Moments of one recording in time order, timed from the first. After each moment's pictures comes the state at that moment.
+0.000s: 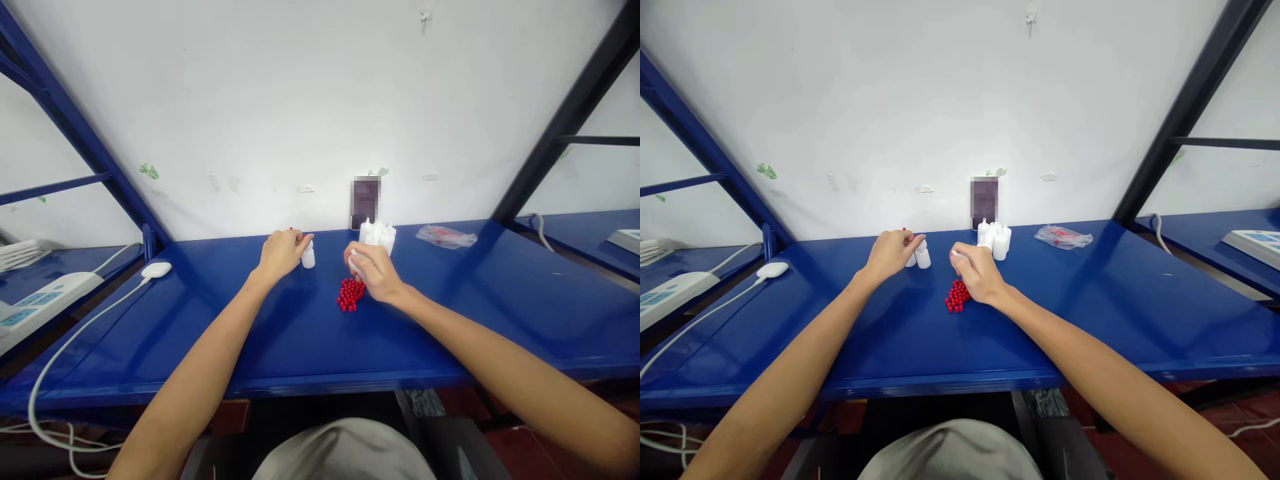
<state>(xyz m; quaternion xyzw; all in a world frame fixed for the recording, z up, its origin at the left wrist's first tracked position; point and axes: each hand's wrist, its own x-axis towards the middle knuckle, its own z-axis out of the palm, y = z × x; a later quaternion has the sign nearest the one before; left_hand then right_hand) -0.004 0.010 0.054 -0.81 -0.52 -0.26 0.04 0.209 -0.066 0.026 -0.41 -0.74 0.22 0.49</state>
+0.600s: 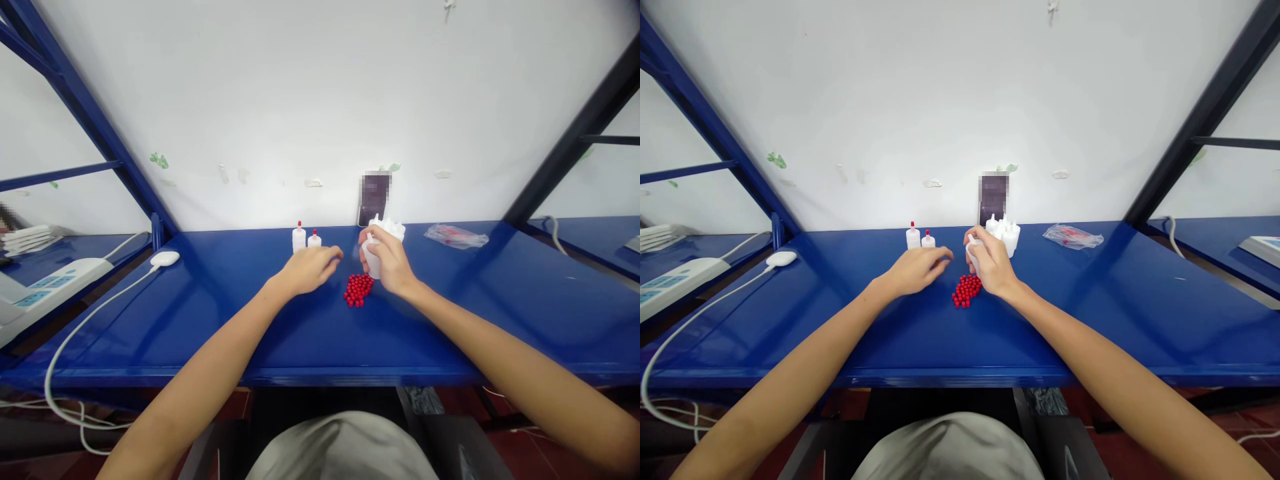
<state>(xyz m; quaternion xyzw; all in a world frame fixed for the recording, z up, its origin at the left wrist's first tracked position) 0.010 -0.016 0.029 -0.93 -0.32 -0.18 0.02 0.210 -0.061 0.027 -0.40 -0.66 0.31 0.55</state>
